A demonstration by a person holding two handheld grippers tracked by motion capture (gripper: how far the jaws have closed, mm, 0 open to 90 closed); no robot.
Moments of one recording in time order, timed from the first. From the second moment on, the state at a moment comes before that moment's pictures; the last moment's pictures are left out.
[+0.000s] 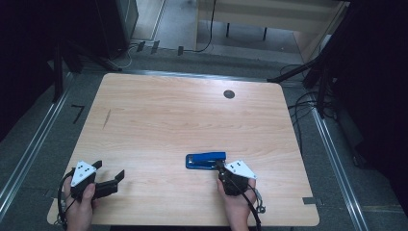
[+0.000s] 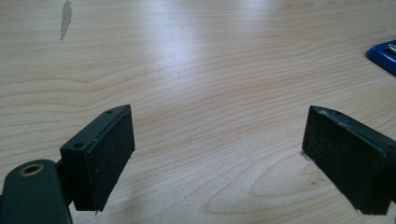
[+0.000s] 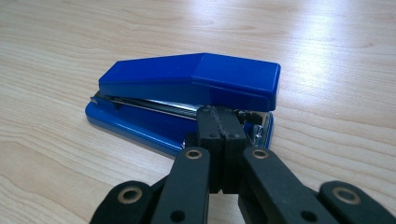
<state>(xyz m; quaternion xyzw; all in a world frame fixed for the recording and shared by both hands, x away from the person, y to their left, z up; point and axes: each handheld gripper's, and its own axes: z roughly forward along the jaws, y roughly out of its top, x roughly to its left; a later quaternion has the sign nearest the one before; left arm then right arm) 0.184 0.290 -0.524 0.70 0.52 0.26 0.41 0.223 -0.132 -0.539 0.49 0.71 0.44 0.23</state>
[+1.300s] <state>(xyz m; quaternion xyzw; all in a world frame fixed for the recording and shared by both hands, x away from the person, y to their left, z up) 0.184 0.288 -0.524 0.70 0.52 0.26 0.41 0.201 -0.246 -0.511 0.49 0.69 0.49 0.23</state>
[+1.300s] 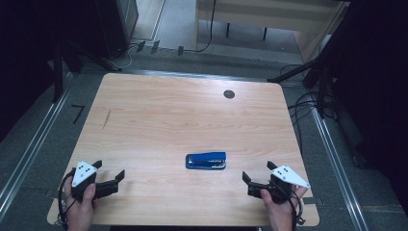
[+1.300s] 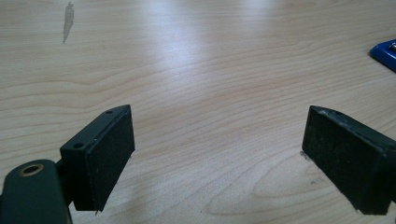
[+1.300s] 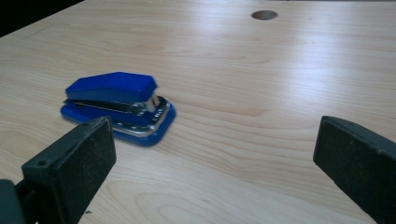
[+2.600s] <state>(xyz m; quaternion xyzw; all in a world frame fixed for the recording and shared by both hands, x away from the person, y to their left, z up) 0.184 0.288 -0.524 0.70 0.52 0.27 0.41 0.183 -0.366 -0.551 0.55 0.66 0.45 0.24</state>
